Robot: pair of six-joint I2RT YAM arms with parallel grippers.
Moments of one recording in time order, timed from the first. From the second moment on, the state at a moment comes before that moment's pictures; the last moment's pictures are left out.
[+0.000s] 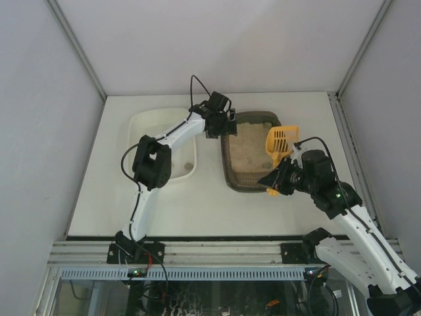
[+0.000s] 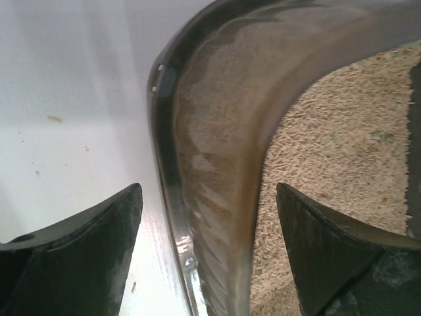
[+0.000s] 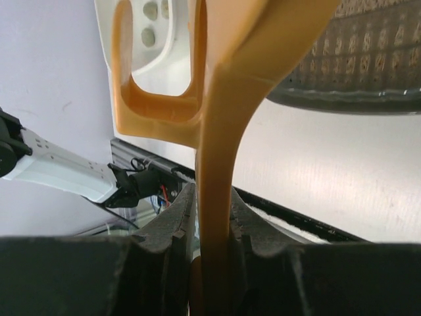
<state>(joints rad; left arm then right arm) -0.58 2.31 2.06 -0.67 0.02 -0.60 0.42 0.74 0.80 -0.70 -0.34 0.88</state>
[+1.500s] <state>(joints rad) -0.65 2.10 1.58 -0.50 -0.05 -0.59 0.40 0.90 0.25 0.23 -0.59 1.68</state>
